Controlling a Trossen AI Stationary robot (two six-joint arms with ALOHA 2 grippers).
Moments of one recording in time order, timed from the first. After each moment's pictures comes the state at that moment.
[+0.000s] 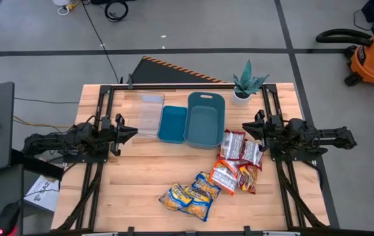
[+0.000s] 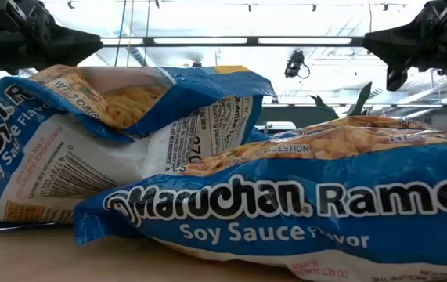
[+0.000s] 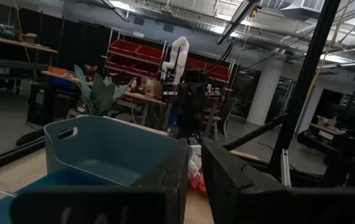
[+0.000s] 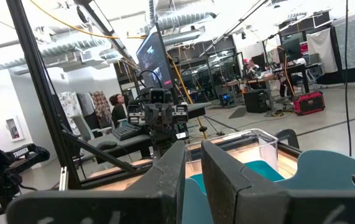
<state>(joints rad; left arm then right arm) 0.03 0.01 0.01 0.21 -0.11 -0.25 0.00 0.00 0.01 0.25 0.14 0.21</state>
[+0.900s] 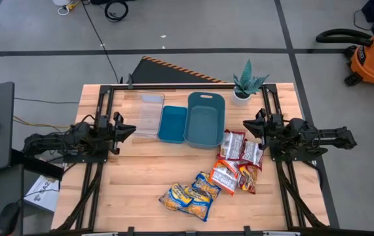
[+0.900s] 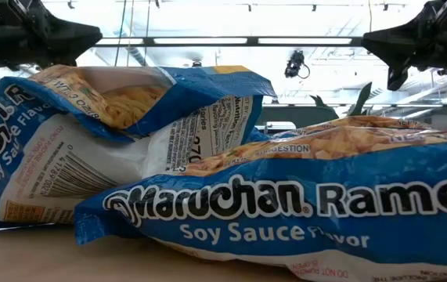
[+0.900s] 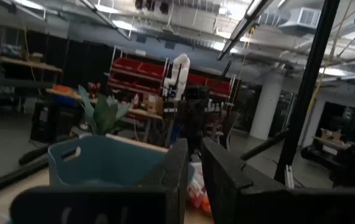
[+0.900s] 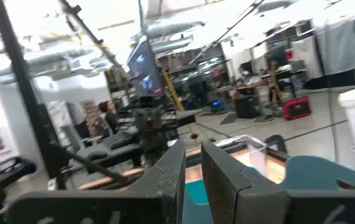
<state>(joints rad) 0.03 0.01 0.01 0.29 -0.13 -0.22 0.00 0.00 0.01 0.28 0.20 0.21</state>
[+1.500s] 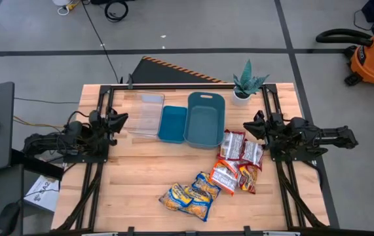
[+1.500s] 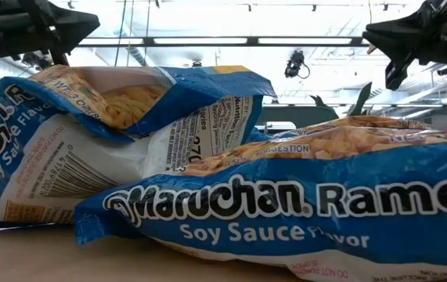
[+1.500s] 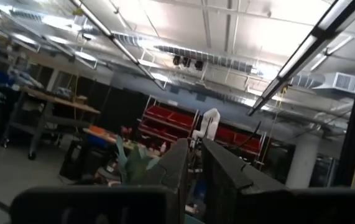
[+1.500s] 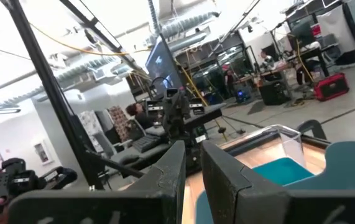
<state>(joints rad) 0.03 0.01 0.01 0.49 -0.34 -0.22 0.00 0.04 0.04 0.28 0.11 0.36</state>
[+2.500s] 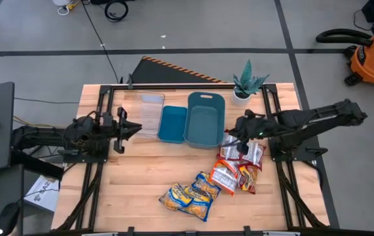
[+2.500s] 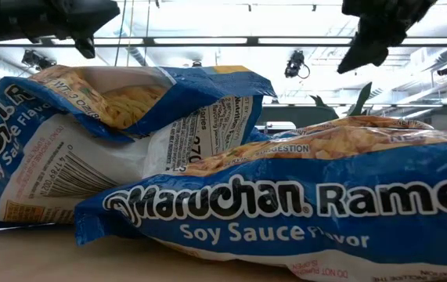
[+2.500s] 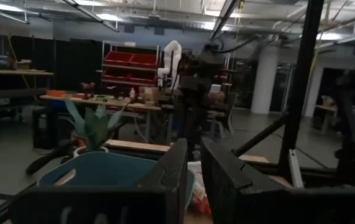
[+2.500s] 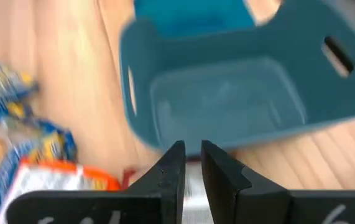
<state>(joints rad) 0.03 0.40 0.21 0.41 -0.08 -0.08 0.16 0.98 0.84 -0.71 0.33 0.36</state>
